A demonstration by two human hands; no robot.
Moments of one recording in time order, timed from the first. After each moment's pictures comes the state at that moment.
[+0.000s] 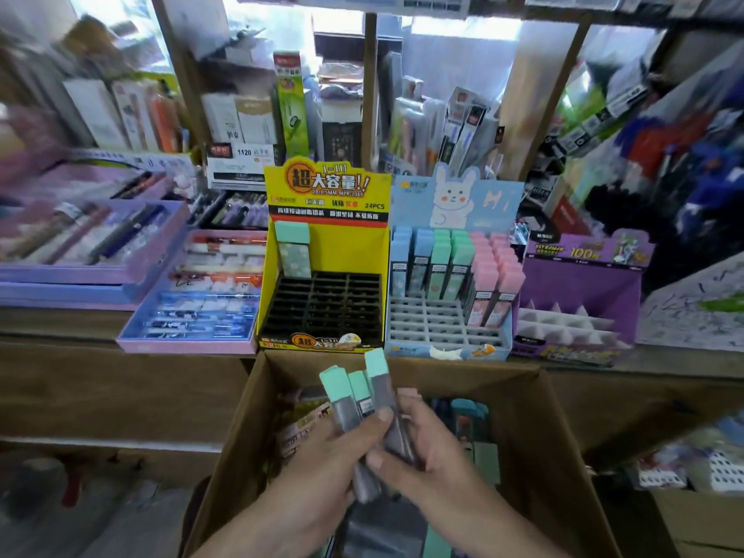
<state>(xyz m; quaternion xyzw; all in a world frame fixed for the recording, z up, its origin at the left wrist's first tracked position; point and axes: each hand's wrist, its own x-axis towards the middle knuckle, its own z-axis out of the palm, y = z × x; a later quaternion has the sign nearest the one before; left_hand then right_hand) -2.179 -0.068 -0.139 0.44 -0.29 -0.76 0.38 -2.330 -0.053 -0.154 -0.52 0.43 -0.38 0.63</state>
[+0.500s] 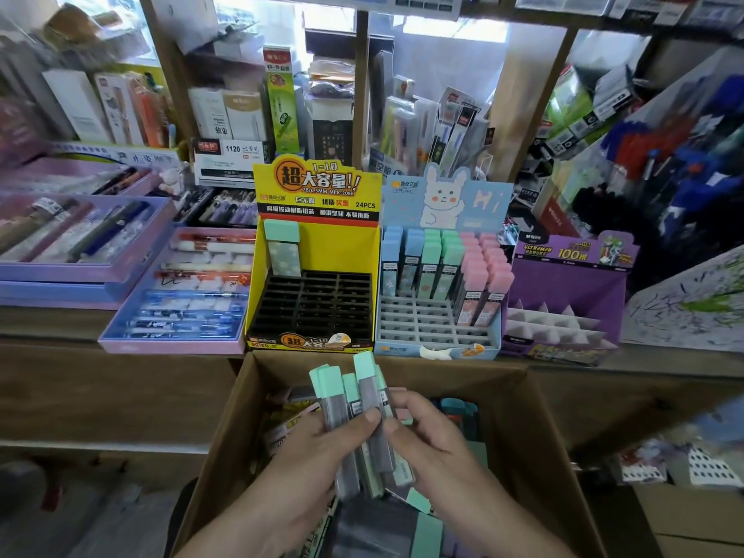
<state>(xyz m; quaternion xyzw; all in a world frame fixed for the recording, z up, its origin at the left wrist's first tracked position) -2.174 -0.074 -0.142 0.45 -0.32 -0.75 0.38 -2.344 -0.062 -0.167 -0.50 0.48 -0.39 0.61</state>
